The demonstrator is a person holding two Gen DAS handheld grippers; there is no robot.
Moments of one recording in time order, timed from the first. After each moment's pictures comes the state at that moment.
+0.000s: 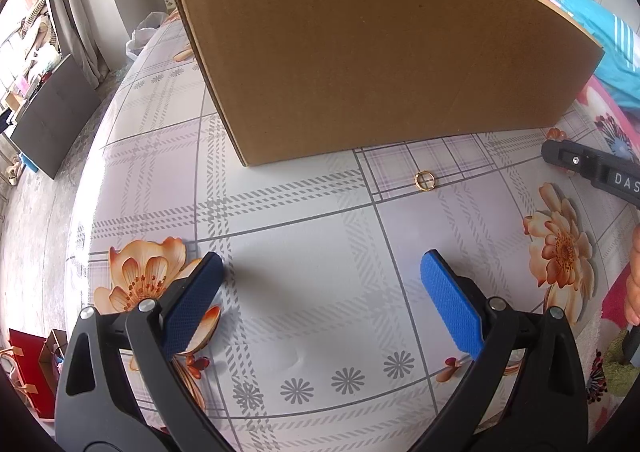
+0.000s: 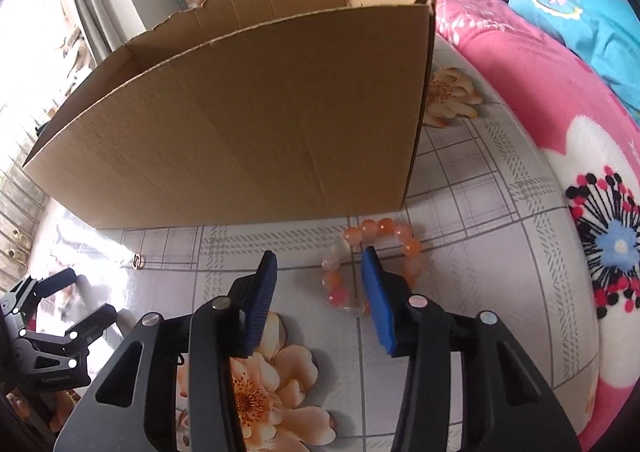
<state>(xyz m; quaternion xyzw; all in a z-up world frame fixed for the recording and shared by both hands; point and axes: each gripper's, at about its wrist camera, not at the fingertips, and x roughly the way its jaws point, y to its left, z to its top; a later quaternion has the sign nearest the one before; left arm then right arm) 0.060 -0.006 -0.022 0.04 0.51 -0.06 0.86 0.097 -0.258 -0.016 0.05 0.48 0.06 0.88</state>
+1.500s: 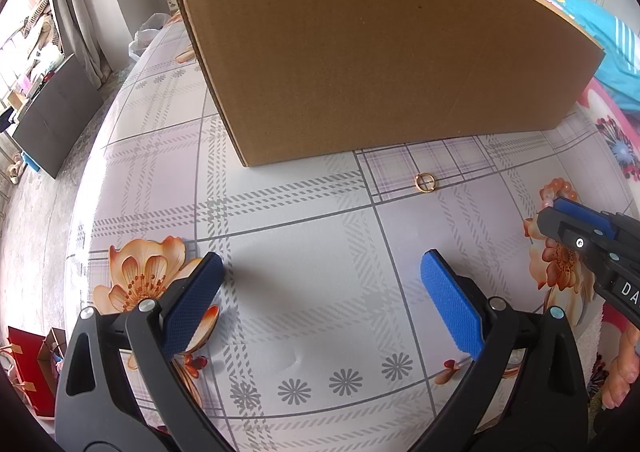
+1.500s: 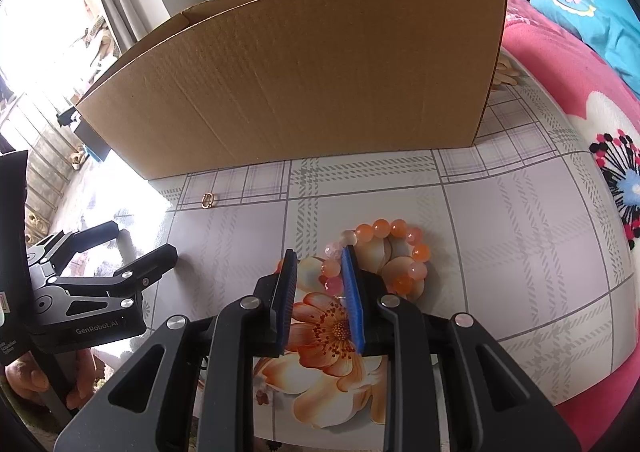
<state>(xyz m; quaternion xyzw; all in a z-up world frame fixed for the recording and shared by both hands) 0.059 -0.007 -0.021 0.04 0.51 -0.06 0.86 0.033 -0.200 -0.018 0.05 0.48 0.09 0.87</state>
